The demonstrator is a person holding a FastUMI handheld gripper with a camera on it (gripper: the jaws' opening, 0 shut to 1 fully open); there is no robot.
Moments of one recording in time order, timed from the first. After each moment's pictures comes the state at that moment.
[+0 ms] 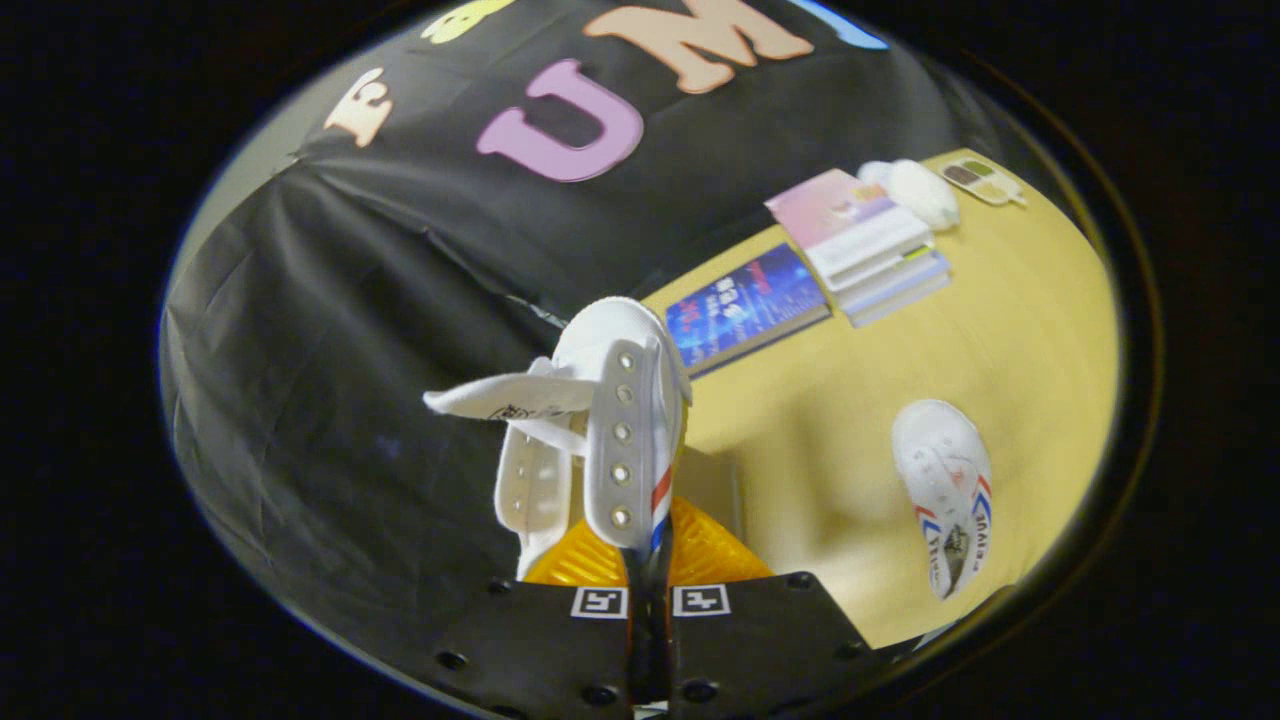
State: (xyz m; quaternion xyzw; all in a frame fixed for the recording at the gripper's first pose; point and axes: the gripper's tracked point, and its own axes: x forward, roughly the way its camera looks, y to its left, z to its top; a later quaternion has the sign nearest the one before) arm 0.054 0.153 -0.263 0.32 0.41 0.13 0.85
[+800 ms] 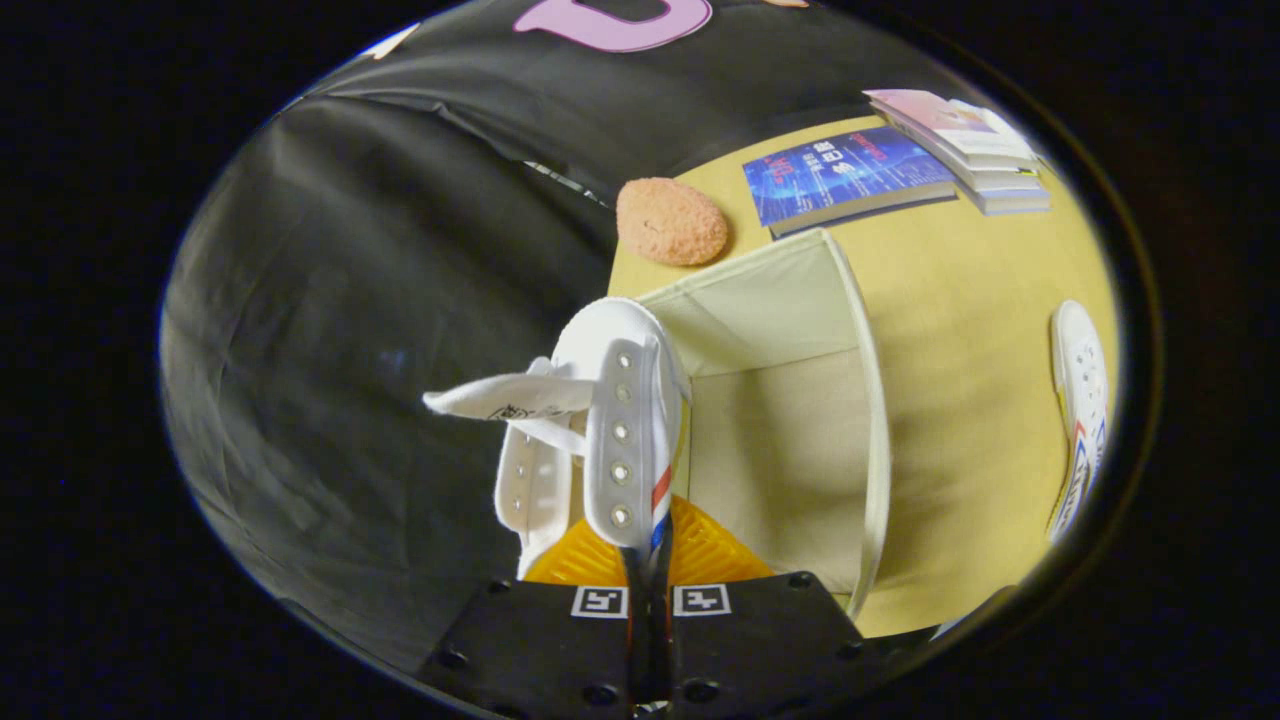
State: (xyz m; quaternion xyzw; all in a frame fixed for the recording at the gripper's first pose) arm 0.010 0.298 -0.366 0.27 0.54 0.16 0.78
